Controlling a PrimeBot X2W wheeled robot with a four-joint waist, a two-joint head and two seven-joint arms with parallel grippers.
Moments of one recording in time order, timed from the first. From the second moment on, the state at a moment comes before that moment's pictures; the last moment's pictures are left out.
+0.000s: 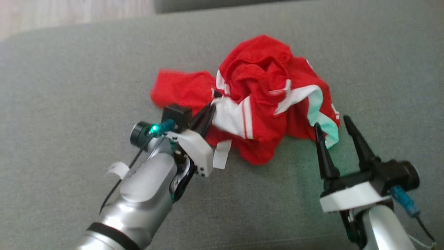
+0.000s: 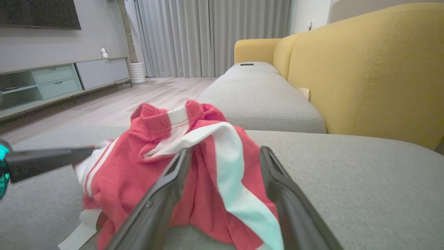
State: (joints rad) left arm -0.66 0.05 -0.84 0.80 -0.54 0.01 -0.25; right arm -0.09 -0.05 0.12 0.16 0.04 0.12 -0.26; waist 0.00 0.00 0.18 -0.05
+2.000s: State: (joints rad) left arm -0.30 0.33 -0.12 0.33 -0.46 -0.06 -0.26; right arm -0.03 -0.06 0.13 0.17 0.04 0.12 -0.26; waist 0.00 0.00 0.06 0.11
